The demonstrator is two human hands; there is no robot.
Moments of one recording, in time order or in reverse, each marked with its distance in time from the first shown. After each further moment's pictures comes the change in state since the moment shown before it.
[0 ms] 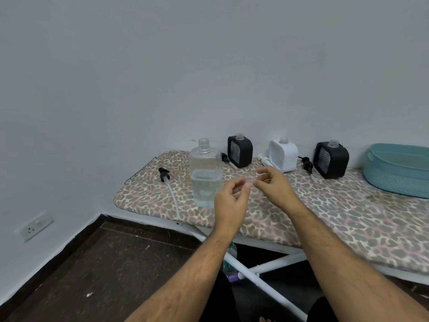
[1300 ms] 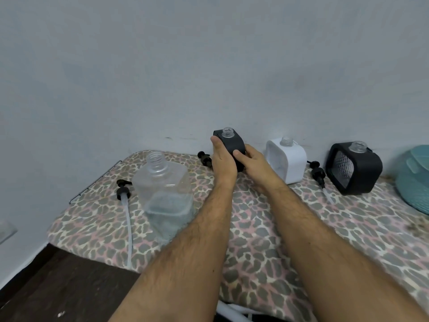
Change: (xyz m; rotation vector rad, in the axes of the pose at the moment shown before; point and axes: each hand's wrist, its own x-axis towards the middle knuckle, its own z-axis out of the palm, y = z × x) left_hand 0.207 -0.070 0.102 -0.267 0.149 -0.277; right_hand 0.167 0.035 0.030 0.467 -0.163 0.007
